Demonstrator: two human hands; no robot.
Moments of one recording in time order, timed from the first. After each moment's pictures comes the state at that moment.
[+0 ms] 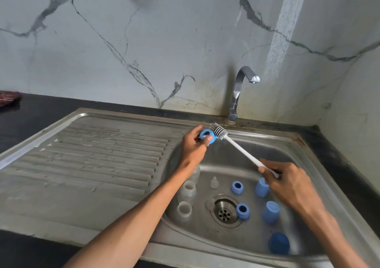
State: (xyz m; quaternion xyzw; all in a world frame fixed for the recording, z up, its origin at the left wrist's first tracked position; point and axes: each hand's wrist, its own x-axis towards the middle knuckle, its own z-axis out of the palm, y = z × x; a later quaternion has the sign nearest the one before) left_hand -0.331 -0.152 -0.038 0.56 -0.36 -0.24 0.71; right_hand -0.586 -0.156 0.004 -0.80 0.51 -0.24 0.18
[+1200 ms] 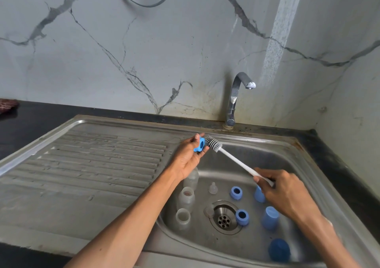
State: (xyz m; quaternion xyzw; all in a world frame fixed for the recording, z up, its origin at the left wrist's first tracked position) left_hand -0.325 -0.136 -0.013 0.37 -0.18 -0.52 0.75; right_hand -0.583 -0.156 -0.004 -0.83 0.49 -0.22 0.15
